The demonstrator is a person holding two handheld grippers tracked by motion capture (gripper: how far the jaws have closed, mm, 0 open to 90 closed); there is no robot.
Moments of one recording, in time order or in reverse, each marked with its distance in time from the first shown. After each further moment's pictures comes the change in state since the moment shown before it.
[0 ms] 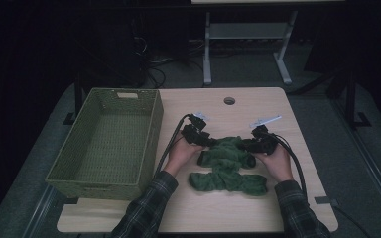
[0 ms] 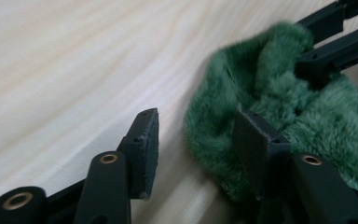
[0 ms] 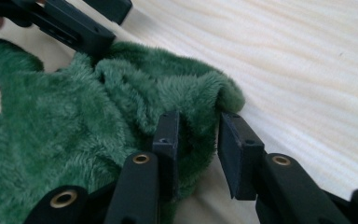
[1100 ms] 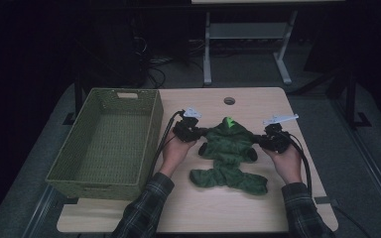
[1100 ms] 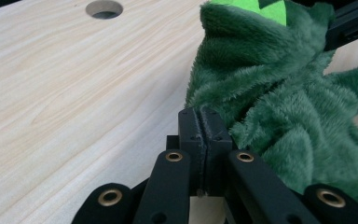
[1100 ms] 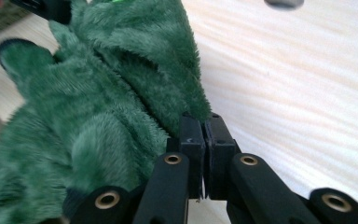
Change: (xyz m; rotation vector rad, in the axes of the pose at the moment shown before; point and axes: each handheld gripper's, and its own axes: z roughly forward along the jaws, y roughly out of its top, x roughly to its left) left arm 0.002 -0.004 -0.036 -0.150 0.085 0.058; right arm -0.008 -0.005 -0.035 -0.099 -0.098 0.020
